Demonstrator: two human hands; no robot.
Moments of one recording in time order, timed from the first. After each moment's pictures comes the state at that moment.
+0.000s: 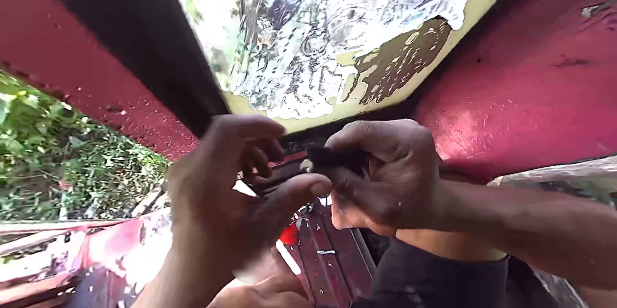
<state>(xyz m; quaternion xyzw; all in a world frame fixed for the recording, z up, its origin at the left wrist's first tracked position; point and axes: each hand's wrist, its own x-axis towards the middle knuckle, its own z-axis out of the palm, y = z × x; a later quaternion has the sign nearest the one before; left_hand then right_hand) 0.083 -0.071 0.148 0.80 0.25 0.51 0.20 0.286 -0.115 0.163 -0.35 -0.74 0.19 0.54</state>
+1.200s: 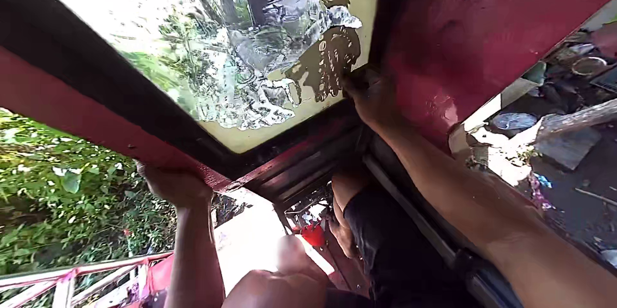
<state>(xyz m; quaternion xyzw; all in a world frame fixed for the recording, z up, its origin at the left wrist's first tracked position) 0.066 -0.002 0.098 0.47 0.32 0.74 0.35 0.398 -0.073 0.108 -0.55 -0.53 0.00 0.64</state>
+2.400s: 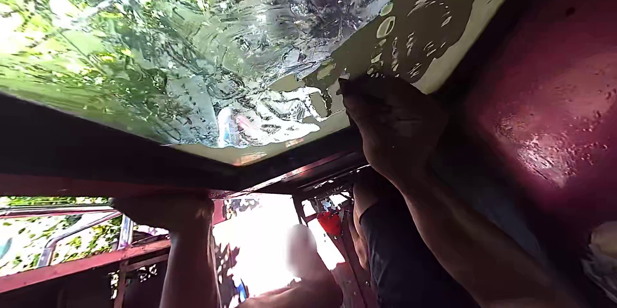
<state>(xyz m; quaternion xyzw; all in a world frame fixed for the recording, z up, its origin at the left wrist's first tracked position) 0.058 0.004 0.079 0.39 0.45 0.78 0.18 0.350 -0.040 0.097 -0.36 -0.56 0.05 0.75</state>
